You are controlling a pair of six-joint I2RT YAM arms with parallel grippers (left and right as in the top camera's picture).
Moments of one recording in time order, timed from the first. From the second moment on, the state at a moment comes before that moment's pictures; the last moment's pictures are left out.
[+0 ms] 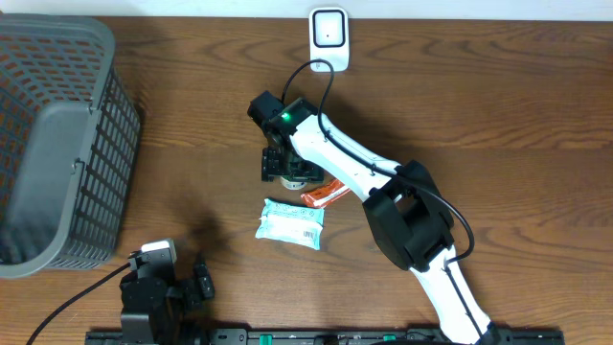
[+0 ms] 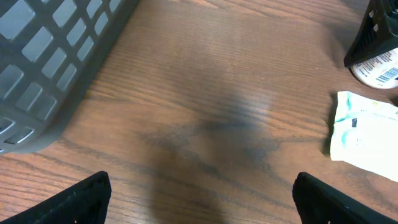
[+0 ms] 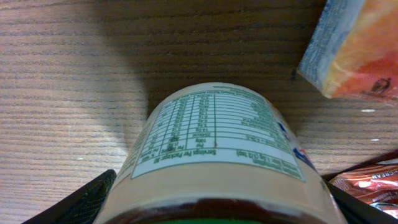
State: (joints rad) left arm -0.05 0.00 0.40 -1.09 -0.13 -0.18; right arm 0.74 2.36 1.96 -1.11 -0.08 0.79
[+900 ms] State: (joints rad) left arm -0.05 0.00 0.40 -1.09 -0.13 -0.18; right arm 0.74 2.38 1.97 -1.14 -0.09 0.79
